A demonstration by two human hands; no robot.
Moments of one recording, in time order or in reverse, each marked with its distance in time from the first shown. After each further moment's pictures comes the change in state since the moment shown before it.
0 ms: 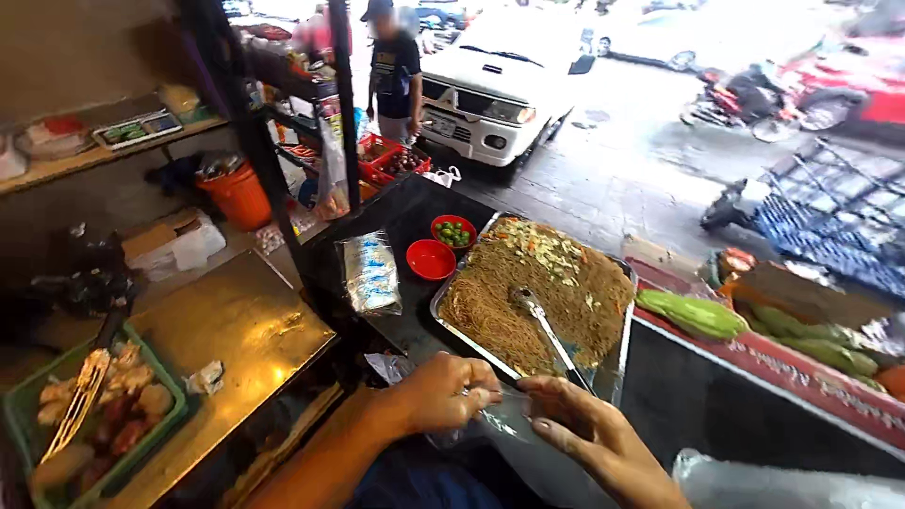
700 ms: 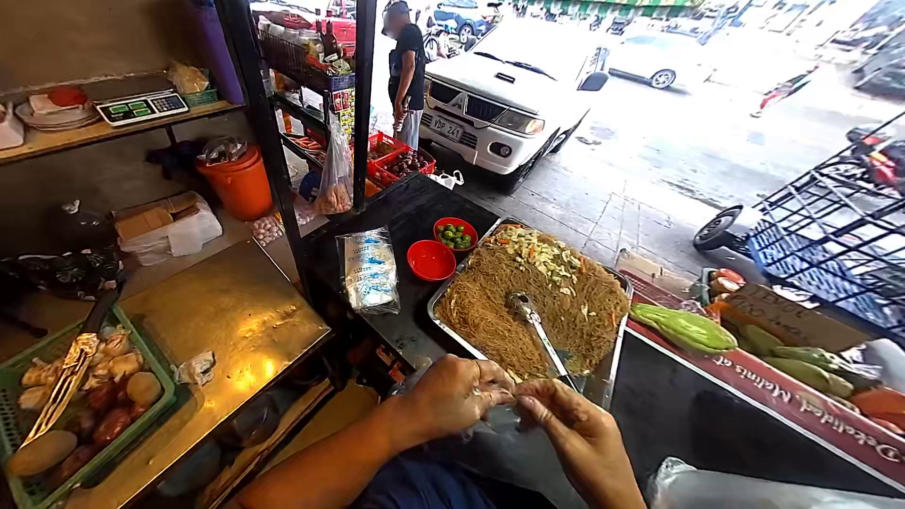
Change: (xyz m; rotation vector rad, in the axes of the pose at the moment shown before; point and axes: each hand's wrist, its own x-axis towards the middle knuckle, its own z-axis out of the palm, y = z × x) left_hand 0.012 -0.009 0.029 -0.056 0.170 0.005; right_hand 0.002 0.012 0.022 0.018 0.248 -0.065
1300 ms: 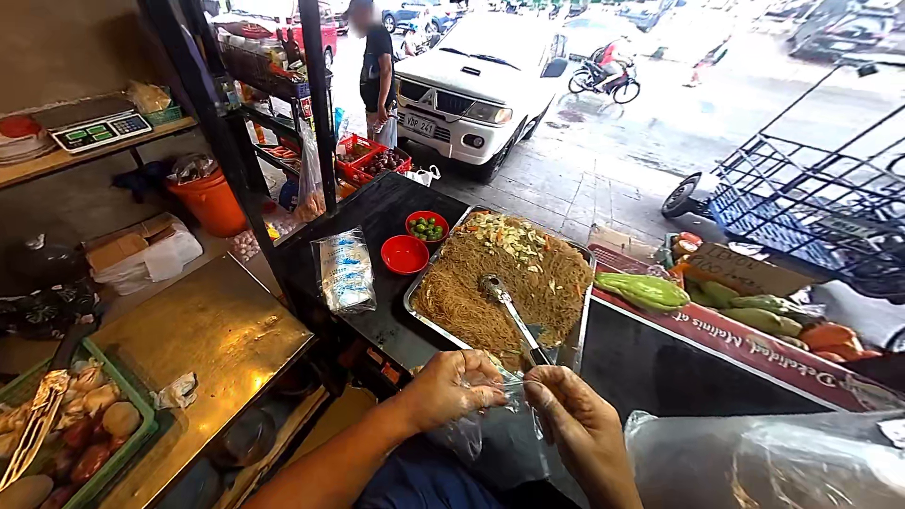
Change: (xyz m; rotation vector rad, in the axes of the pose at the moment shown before) left_hand 0.010 0.003 0.027 -0.381 -0.100 -0.110; right_hand -0.024 0.004 -0.020 0.010 0.203 -0.073
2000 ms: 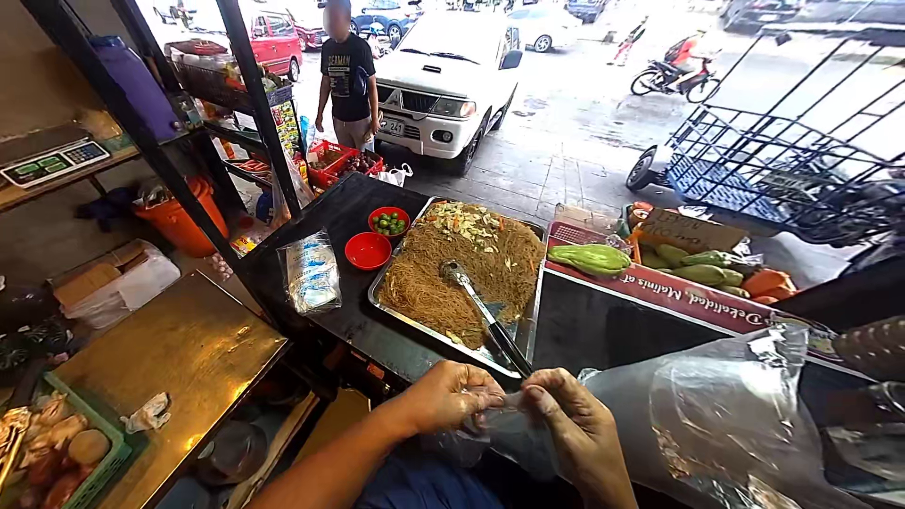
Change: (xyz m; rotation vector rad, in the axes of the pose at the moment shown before) left_hand 0.018 -0.016 0.053 0.158 -0.214 -0.112; right_hand -0.039 0.008 -0.049 0.070 0.091 -0.052
